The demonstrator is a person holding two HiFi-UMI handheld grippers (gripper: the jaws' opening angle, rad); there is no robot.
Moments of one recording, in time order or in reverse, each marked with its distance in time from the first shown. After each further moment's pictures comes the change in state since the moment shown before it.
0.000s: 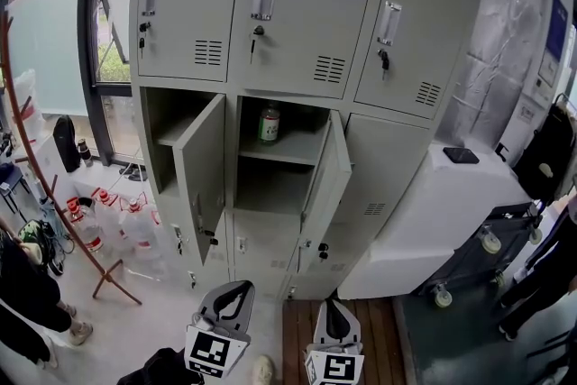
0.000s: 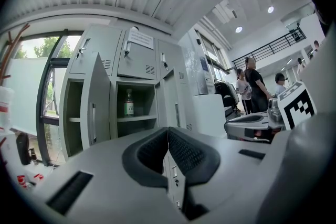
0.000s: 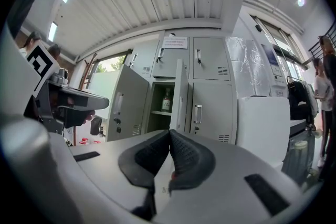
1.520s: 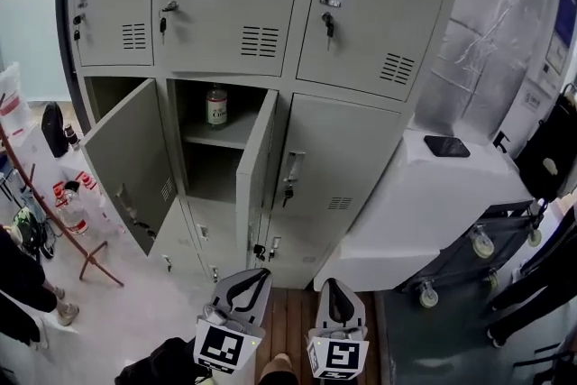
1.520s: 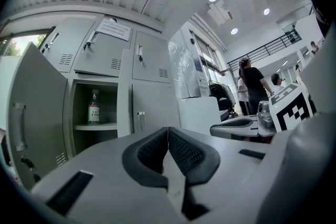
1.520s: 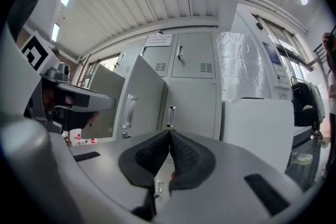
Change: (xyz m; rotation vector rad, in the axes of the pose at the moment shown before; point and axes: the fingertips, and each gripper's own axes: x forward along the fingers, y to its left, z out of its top) left arm 0.158 -0.134 0.044 0.012 -0.041 -0.047; right arm 0.048 -0.177 0.001 -0.066 0.036 0.050
